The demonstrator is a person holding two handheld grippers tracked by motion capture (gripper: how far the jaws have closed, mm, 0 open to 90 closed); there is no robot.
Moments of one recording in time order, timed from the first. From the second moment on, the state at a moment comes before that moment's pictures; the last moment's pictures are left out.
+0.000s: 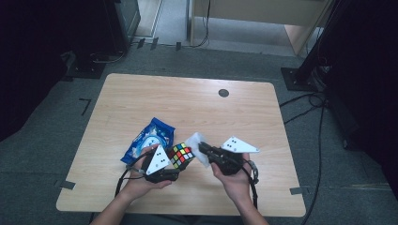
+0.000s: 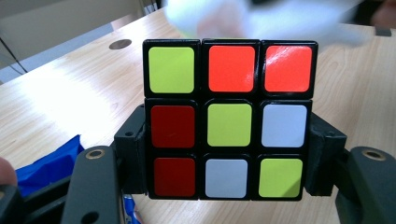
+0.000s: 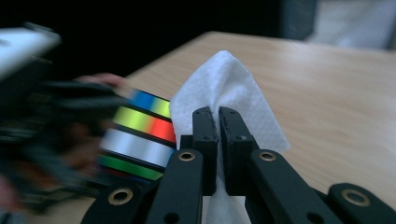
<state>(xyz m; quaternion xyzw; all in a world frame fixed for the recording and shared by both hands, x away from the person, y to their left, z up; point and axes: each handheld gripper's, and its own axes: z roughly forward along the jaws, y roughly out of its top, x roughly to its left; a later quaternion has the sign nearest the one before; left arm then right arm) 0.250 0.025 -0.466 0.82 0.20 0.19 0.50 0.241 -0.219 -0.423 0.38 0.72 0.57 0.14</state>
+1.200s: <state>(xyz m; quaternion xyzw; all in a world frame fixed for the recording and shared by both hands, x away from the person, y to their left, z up) 0.240 0.027 -0.456 0.81 0.17 0.18 0.54 0.221 -0.195 -0.410 0.36 0.70 0.60 0.11</state>
